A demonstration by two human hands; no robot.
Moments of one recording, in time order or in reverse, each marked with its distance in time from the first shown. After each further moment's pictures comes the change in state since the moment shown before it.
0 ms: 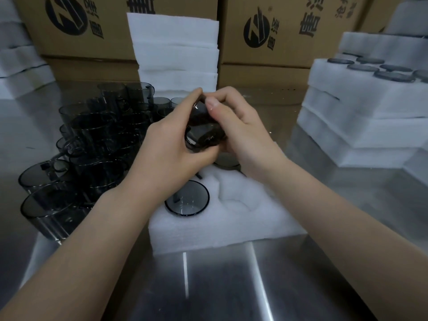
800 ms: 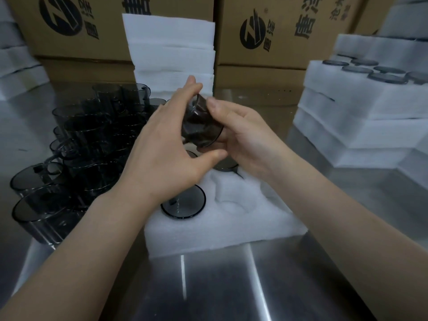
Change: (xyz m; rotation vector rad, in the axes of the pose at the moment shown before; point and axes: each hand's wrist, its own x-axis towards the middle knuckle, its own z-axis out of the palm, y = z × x) left_hand 0.000 0.009 -0.006 0.096 -0.034 0.008; right_hand 0.005 -0.003 -0.016 0.160 -0.056 0.258
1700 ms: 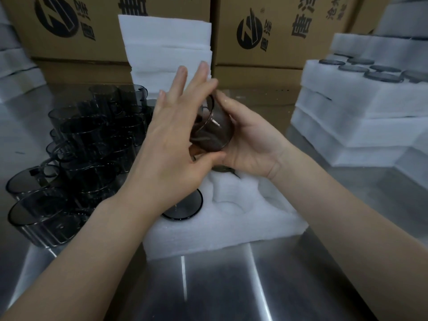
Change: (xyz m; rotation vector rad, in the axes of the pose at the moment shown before) left_hand 0.000 0.008 0.006 0.024 -0.001 0.185; right_hand -0.001 -0.007 -0.008 0.305 -0.325 0.233
